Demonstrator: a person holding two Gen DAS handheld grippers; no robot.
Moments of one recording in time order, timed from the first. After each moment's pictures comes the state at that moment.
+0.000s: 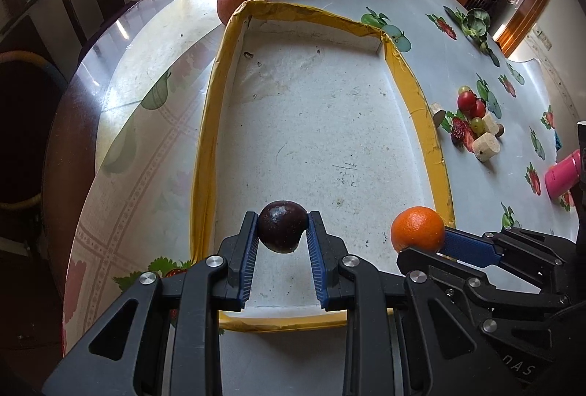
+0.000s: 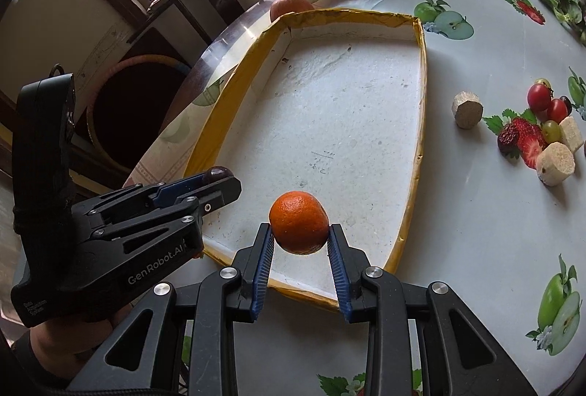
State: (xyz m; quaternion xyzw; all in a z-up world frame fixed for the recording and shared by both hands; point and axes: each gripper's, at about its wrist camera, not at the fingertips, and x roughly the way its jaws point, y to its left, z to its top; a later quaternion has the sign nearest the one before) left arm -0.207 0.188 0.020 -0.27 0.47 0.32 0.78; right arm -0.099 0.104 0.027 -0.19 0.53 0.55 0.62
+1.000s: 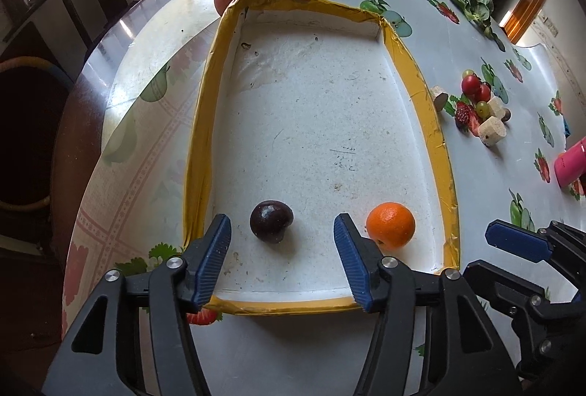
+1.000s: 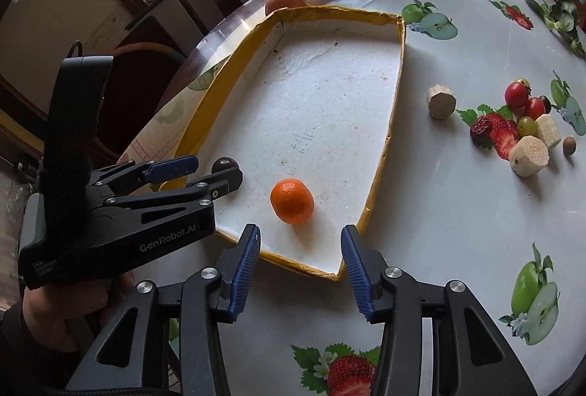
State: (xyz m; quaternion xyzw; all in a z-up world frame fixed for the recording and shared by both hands) left arm -0.202 0.174 0.024 -0.25 0.49 0.33 0.77; right arm -0.092 0.059 0.052 -0.21 0.51 0.55 0.63
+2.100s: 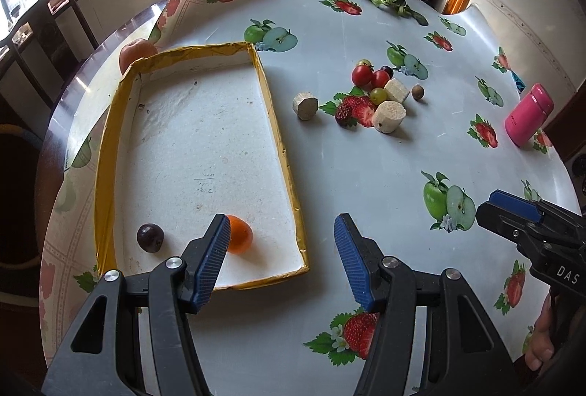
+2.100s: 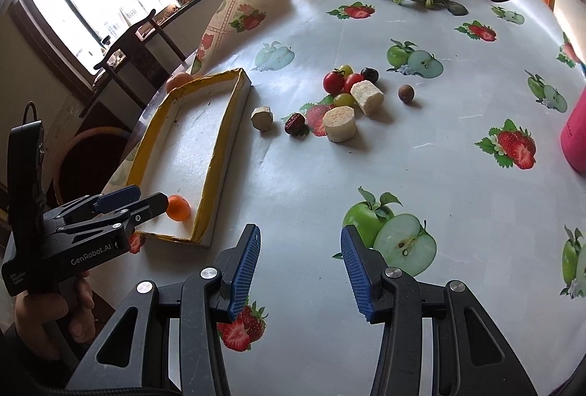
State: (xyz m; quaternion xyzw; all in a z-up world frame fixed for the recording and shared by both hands) left arm -0.131 0.085 0.071 -0.18 0.49 0.26 0.81; right arm 0.006 -0.079 0.075 -0.09 0.51 0.45 0.73
